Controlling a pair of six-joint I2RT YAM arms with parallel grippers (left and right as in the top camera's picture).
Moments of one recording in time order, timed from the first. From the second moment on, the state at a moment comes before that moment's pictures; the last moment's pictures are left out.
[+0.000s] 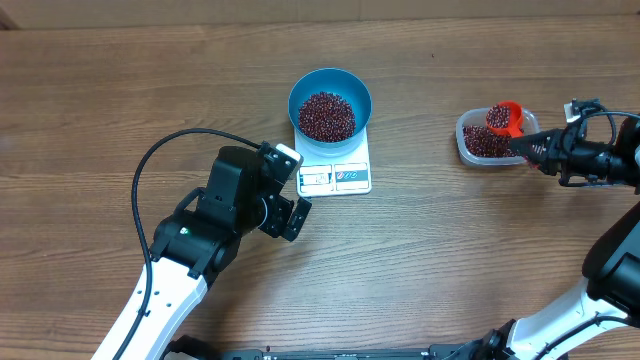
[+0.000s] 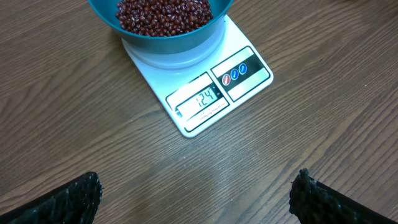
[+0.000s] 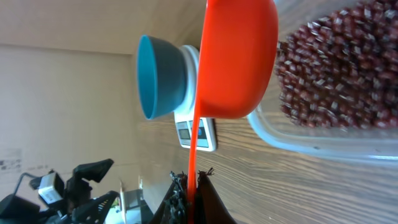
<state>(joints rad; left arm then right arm) -0.42 1.13 0.90 -0.62 0.11 0.08 -0.58 1.96 1.46 -1.30 -1.13 -0.42</state>
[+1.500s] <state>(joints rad) -0.42 1.13 0.90 -0.62 0.11 0.08 -0.05 1.96 1.51 -1.00 -1.26 -0.21</state>
